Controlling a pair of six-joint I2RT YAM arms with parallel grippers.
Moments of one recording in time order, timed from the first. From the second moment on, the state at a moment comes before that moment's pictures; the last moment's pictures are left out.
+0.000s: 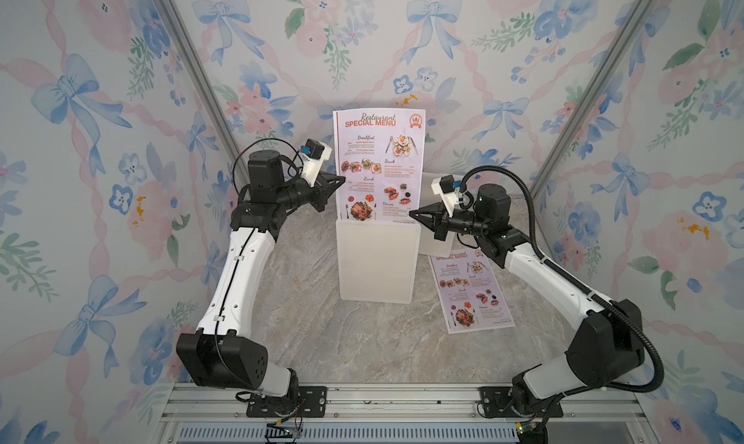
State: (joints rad) left arm -0.06 1.47 1.63 -0.44 0.78 0.20; right arm 0.39 1.52 1.27 0.09 -0.82 0.02
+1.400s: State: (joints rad) left arm -0.08 1.43 1.56 -0.40 0.82 0.22; right arm 0.37 1.58 1.41 0.01 -0.81 0.02
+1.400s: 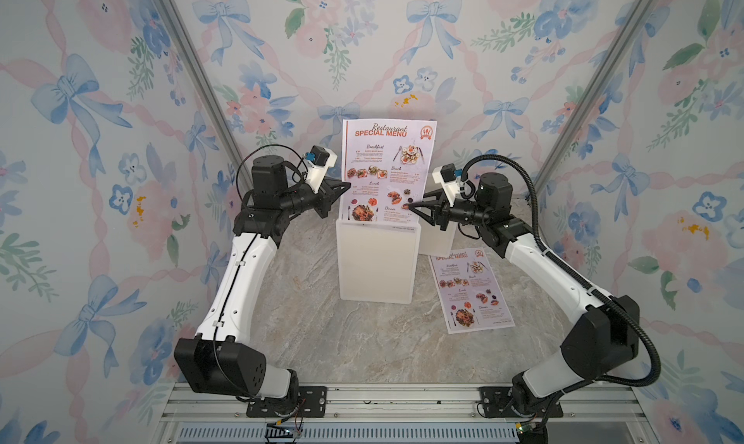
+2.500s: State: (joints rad) left arm -0.08 1.47 1.61 -0.39 0.79 0.21; right arm 0.39 1.62 1.54 -0.04 -0.83 -0.01
